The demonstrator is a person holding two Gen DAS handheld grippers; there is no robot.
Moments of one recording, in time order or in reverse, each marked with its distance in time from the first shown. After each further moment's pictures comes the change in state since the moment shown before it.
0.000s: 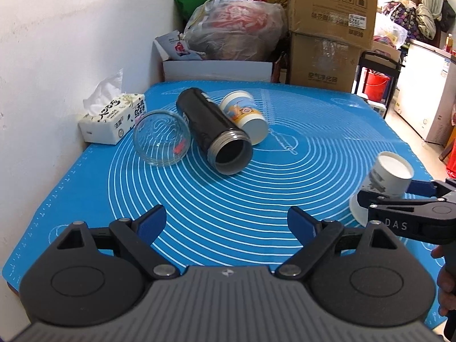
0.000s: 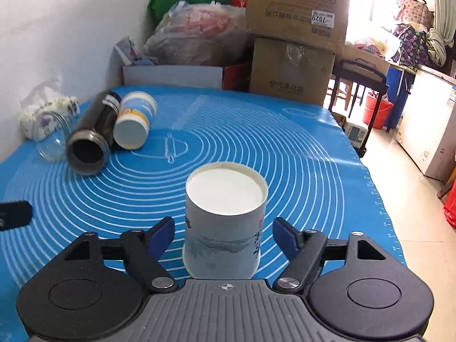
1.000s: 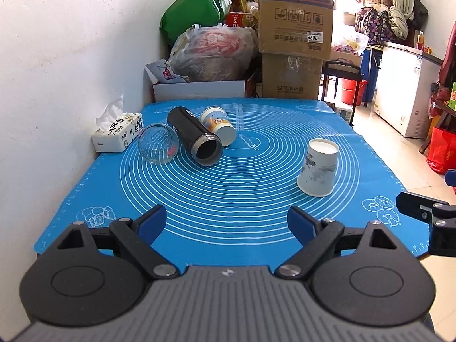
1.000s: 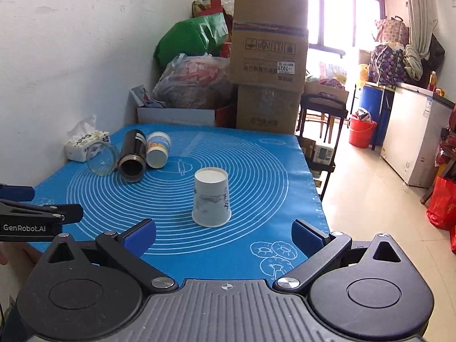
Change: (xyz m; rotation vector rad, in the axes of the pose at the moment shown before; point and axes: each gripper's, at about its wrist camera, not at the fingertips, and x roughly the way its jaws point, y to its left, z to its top) left arm -0.110 -0.026 -0.038 0.057 -0.072 -0.036; right arm -0.185 -0.020 -0.051 0.026 -0.136 -0.009
